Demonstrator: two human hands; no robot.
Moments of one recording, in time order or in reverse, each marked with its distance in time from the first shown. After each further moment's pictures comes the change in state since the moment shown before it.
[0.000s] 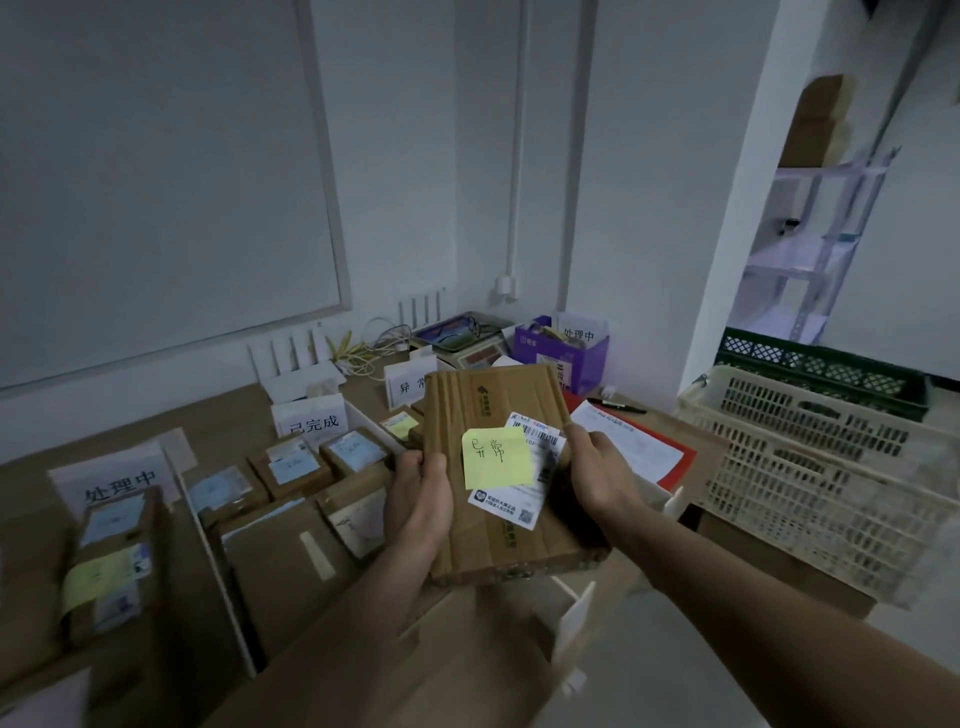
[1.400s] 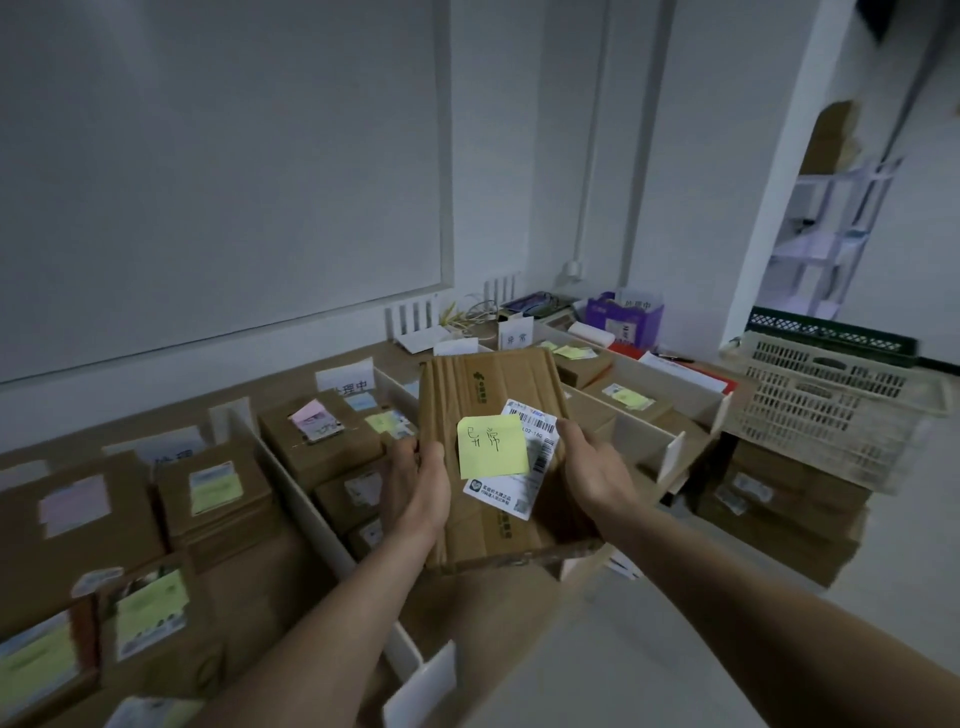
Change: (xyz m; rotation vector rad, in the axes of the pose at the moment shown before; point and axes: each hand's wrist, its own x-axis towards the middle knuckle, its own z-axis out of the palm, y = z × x) left_hand -0.244 -0.145 -0.434 -0.020 0.053 0.056; right_hand -0.473 -0.088 0.197 0.005 -0.009 -0.046
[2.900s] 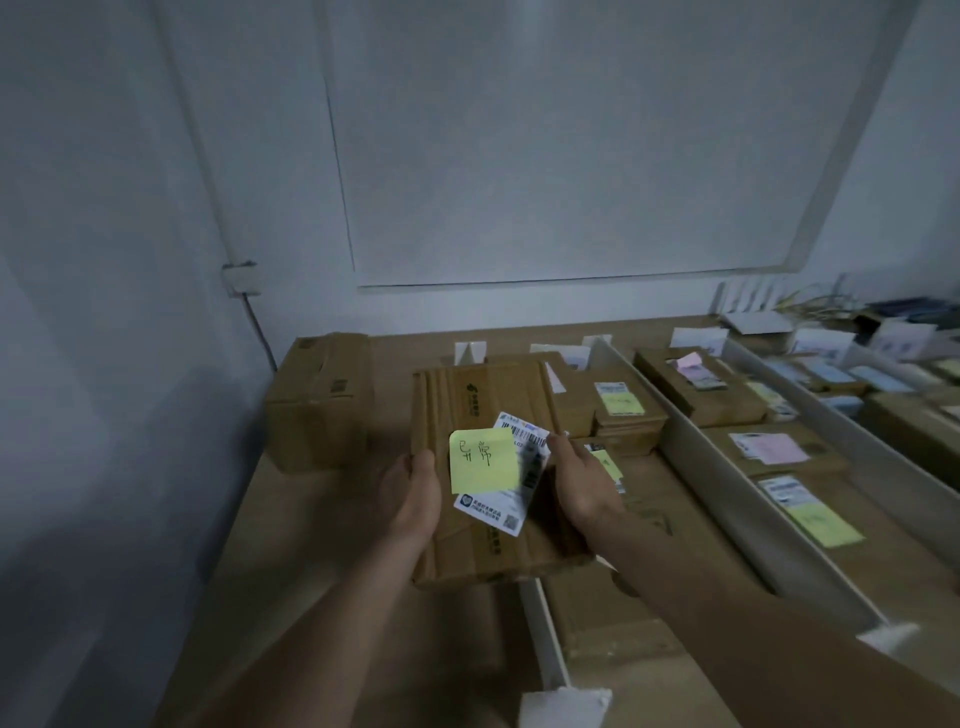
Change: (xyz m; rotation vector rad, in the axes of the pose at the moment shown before) left_hand -0.081 -0.223 -0.539 0.007 0.492 -0.319; right_hand -0.331 -0.151 0.438 -0.041 -0.598 -0.184
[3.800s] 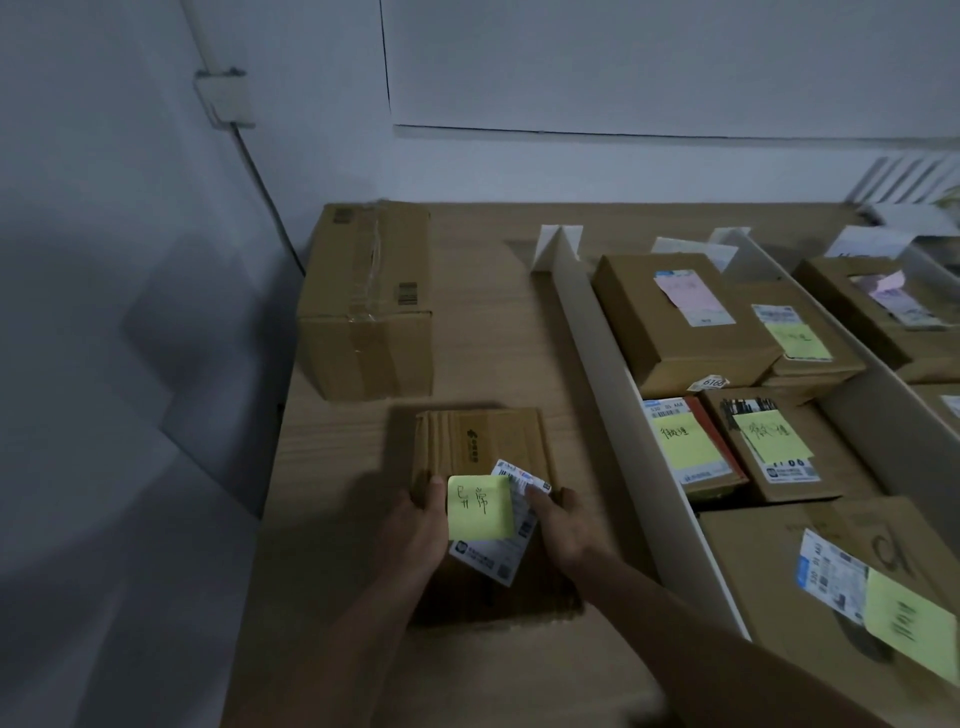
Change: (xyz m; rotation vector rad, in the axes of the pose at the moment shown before) left_hand 0.218 -0.205 -0.034 0.370 -0.143 -0.408; right_hand 0.120 0.073 0.265 0.004 -0.215 0.413
